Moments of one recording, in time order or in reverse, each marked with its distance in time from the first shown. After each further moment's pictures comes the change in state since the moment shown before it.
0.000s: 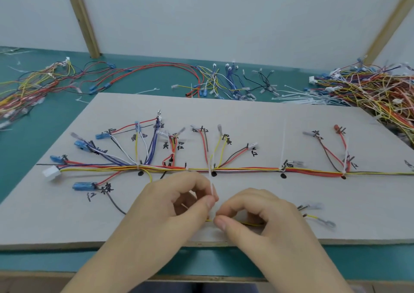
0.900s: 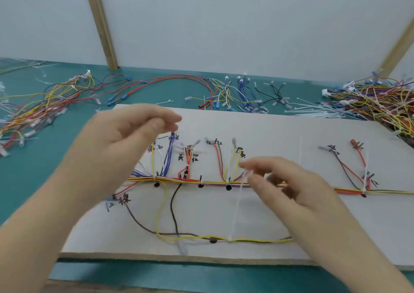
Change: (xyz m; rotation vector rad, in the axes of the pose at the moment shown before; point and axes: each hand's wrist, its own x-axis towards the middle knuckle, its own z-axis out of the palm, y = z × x) left_hand 0.040 0.016 -0.082 0.118 0.235 0.195; right_hand 0.032 -0.014 -0.029 0.135 0.084 -0.079
